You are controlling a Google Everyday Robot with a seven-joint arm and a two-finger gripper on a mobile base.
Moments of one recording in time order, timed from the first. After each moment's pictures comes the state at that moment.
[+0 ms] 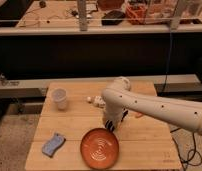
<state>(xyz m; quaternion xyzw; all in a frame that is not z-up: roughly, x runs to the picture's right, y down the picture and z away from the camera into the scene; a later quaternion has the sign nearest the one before) 0.058 0.182 0.745 -0.29 -0.20 -0.48 0.80</state>
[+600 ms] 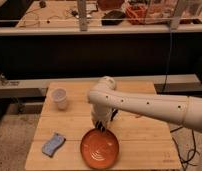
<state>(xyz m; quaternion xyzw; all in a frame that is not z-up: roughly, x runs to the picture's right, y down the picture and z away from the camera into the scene) 0.010 0.181 0.743 -0.28 -0.21 -0.51 0.78</state>
